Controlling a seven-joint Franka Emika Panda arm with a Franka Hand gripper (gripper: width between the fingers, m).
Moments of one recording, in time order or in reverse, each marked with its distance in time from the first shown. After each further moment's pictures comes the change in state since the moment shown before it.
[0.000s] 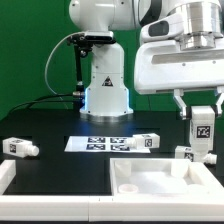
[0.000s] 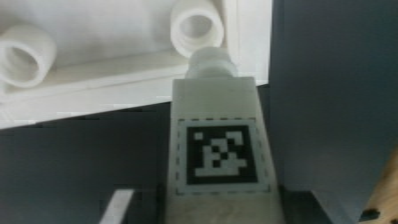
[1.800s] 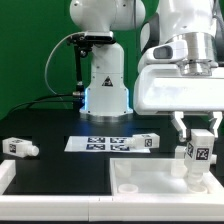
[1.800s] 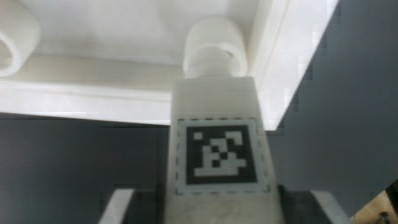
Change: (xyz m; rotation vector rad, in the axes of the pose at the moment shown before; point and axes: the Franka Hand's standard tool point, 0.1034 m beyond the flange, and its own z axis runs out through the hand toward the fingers) arm -0.026 0.001 0.035 -0.010 0.100 -0.267
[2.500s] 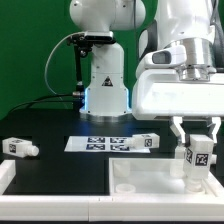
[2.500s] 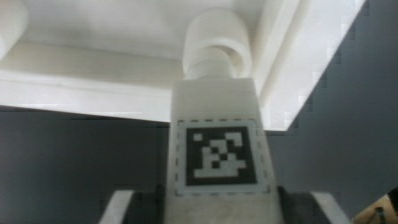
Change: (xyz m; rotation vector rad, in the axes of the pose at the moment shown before) arm 0.000 0.002 0.010 -0.003 0.034 -0.027
